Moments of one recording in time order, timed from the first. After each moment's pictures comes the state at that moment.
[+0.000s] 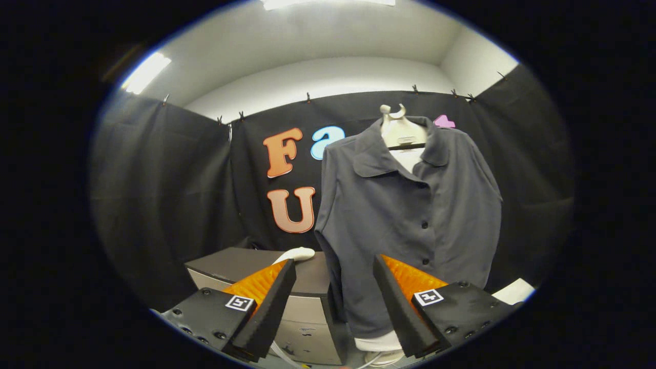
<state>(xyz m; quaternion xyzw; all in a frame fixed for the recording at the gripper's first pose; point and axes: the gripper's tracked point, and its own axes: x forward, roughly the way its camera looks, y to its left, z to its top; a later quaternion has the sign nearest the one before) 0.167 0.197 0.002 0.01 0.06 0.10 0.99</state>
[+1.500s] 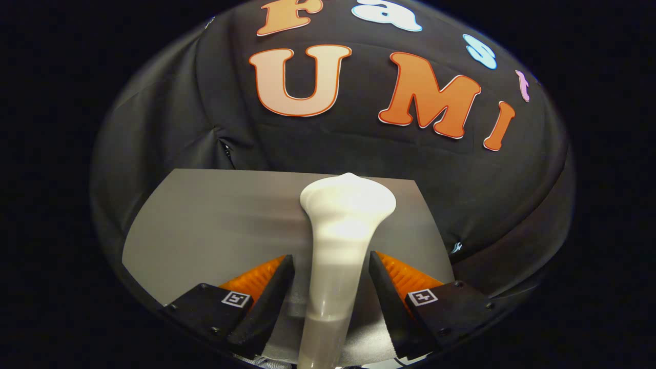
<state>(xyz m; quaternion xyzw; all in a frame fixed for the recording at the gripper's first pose) 0.436 0.383 -0.223 -0.06 0.41 0.03 0.91</state>
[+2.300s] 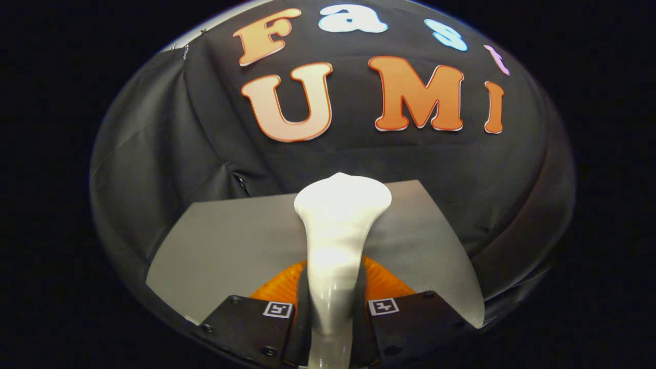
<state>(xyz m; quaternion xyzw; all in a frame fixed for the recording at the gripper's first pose) 0.428 0.394 -0.195 0.02 0.33 0.07 0.94</state>
